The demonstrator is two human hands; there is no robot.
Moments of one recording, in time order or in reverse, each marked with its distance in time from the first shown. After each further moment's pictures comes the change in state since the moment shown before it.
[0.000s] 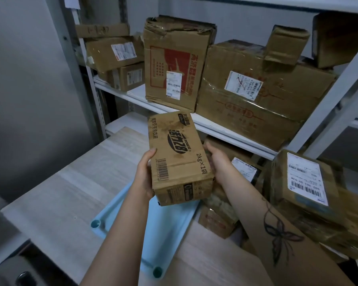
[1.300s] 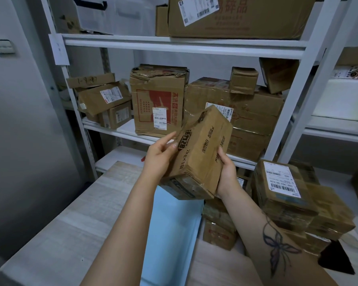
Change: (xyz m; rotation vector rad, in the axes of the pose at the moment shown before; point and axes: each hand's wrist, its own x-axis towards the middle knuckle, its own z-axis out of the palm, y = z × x) left_hand -0.048 0.085 0.080 0.708 -0.186 0.547; right_hand -0.072 -0.019 0.001 0.643 -0.157 -0.232
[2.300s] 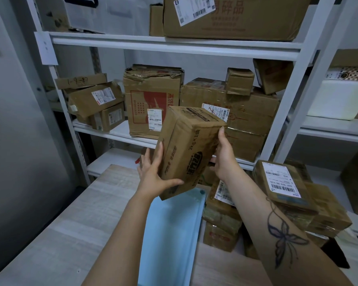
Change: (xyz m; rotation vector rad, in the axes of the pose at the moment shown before) left_hand 0.012 -0.070 -0.030 0.616 -0.104 0.084; right_hand 0.011 -0.029 0.040 -0.432 0.148 -0.115
